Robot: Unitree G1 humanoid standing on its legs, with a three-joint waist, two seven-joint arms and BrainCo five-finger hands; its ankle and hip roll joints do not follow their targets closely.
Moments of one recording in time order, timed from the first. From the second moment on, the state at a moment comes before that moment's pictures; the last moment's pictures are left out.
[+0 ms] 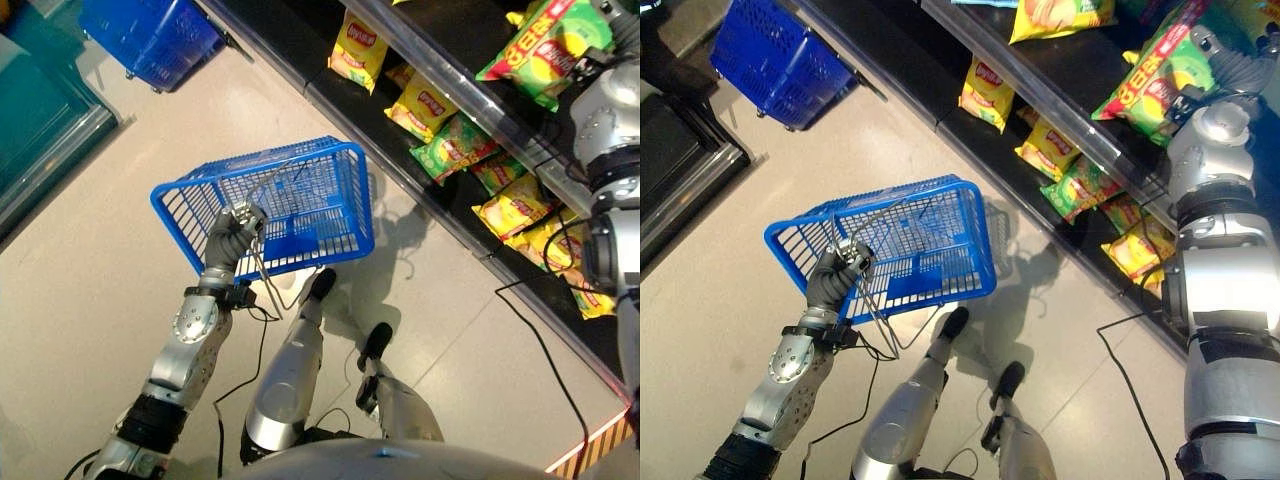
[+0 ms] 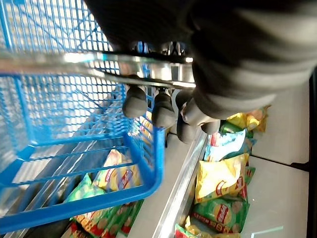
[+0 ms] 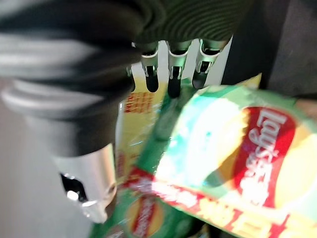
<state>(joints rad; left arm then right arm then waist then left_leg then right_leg) -0.07 0.47 -0.29 -0.11 -0.53 -0.24 0.12 -1.39 -0.76 0.15 1.31 0.64 -0.12 -0.41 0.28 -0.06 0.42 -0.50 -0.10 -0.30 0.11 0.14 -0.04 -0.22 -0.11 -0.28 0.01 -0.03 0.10</state>
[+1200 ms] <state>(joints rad) -0.09 0.48 -0.29 -0.11 -0.55 -0.24 0.15 -1.33 -0.70 0.11 1.28 0.91 -0.11 -0.28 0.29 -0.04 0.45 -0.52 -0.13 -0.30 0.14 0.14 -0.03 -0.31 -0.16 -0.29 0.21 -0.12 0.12</state>
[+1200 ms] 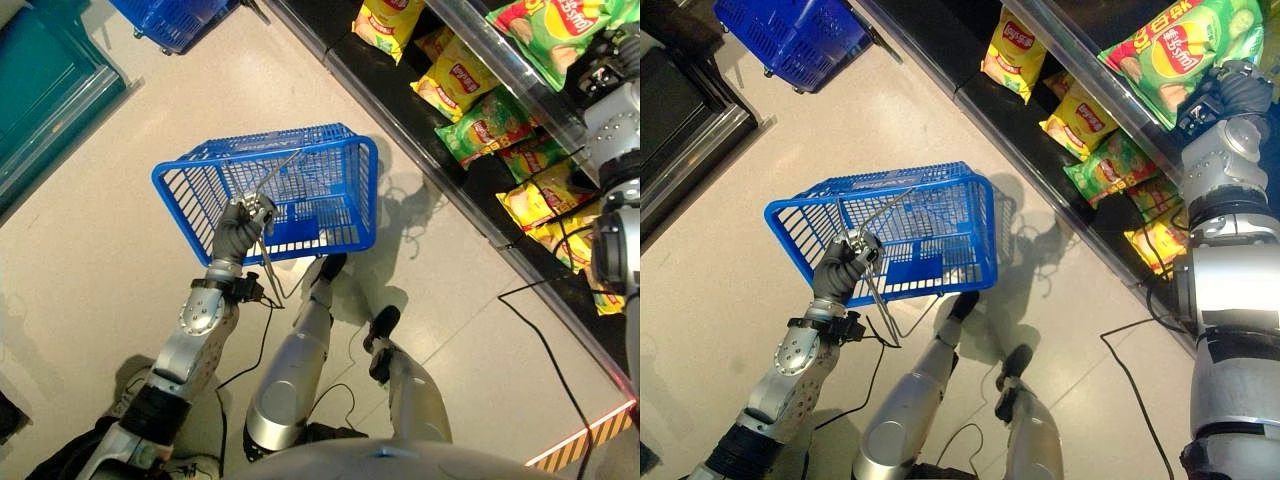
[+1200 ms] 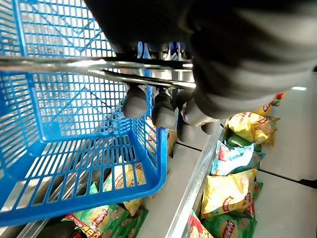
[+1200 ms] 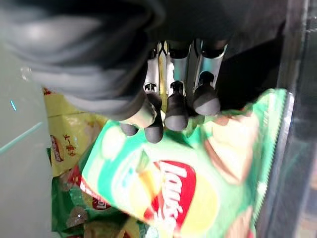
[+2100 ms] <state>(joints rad) 0.02 0.48 -0.19 -0.11 -0.66 -0.23 0.12 -0.88 -0.52 -0.04 0.68 0.89 -0.23 -0.34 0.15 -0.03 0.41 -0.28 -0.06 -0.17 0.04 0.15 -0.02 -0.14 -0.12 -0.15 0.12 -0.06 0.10</state>
